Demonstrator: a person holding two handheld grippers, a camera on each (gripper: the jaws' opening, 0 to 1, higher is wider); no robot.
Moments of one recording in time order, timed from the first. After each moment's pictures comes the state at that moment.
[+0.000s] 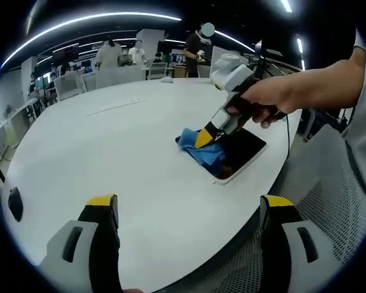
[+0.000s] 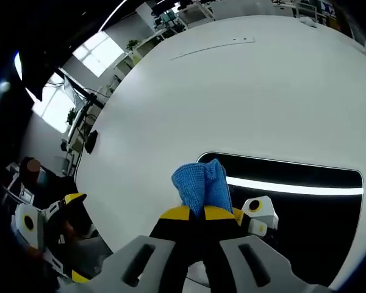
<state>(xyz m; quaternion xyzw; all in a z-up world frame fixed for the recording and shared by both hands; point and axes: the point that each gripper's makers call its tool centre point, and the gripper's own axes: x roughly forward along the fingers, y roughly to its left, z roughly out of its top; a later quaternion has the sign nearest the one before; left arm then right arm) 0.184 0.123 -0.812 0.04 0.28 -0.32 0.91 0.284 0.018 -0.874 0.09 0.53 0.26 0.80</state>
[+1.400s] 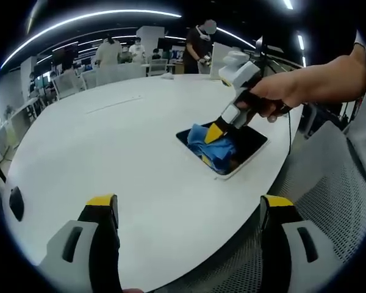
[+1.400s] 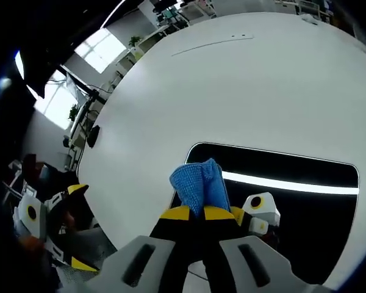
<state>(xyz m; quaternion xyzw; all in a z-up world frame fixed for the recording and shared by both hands) 0.183 0.128 -0.820 0.05 0.29 -0.31 0.90 0.279 -0.001 -0.878 0.09 0.54 0.27 0.79</state>
